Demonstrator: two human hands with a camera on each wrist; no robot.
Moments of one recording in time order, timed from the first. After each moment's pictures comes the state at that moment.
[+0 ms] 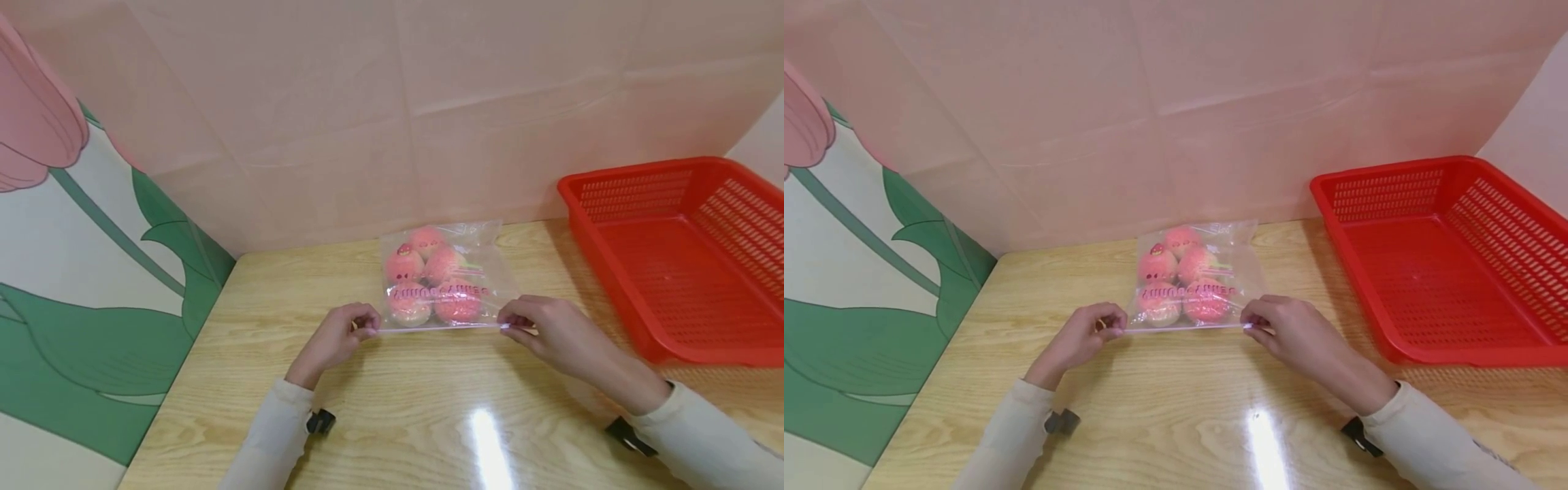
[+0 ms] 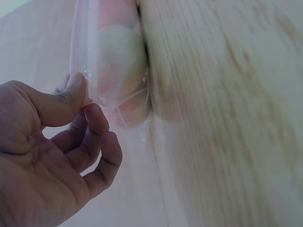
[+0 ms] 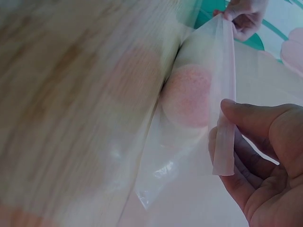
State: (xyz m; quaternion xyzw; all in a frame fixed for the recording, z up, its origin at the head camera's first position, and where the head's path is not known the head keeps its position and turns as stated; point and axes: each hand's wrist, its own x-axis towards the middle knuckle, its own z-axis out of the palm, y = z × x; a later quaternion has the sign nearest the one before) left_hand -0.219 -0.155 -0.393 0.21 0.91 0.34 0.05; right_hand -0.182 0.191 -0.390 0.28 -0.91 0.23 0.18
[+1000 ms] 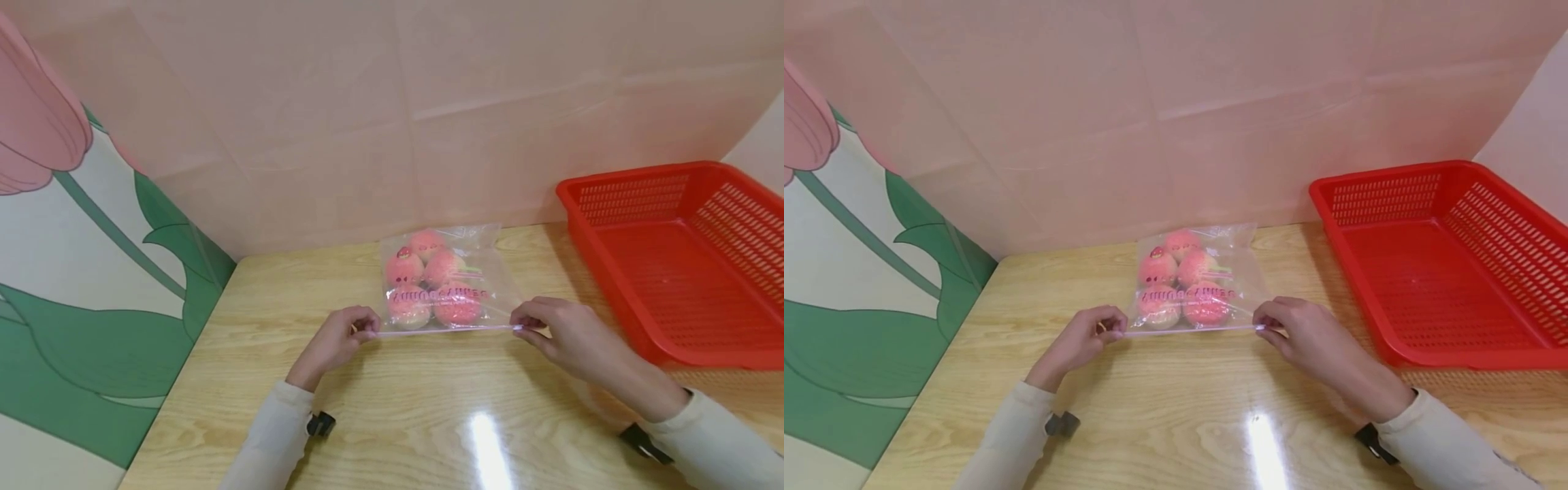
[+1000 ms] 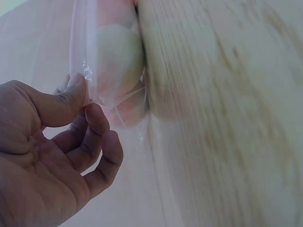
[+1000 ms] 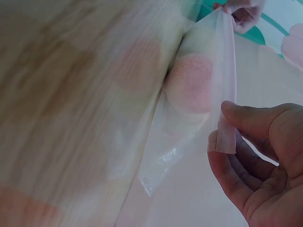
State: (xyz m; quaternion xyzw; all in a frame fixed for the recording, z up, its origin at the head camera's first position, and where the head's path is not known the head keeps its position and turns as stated) left_hand -0.217 -0.154 -0.392 0.20 0.91 0.35 0.07; right_hand -0.178 0.206 -0.390 0.27 -0.92 0.21 0.20
